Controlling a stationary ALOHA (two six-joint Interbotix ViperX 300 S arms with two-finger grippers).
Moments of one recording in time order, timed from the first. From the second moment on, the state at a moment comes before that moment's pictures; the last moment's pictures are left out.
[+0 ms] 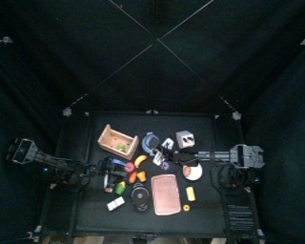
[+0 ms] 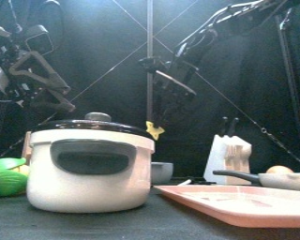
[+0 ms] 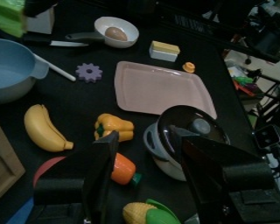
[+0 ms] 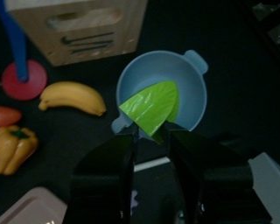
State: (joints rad) left arm -0.20 -0.47 1.26 -0.38 -0.51 0.02; right arm -0.18 0.06 0.34 -0.65 0.61 0.83
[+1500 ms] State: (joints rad) left arm -0.20 -0.46 1.27 -0.38 -0.51 0.02; right arm -0.26 0.22 0.32 -0.66 0.47 0.83
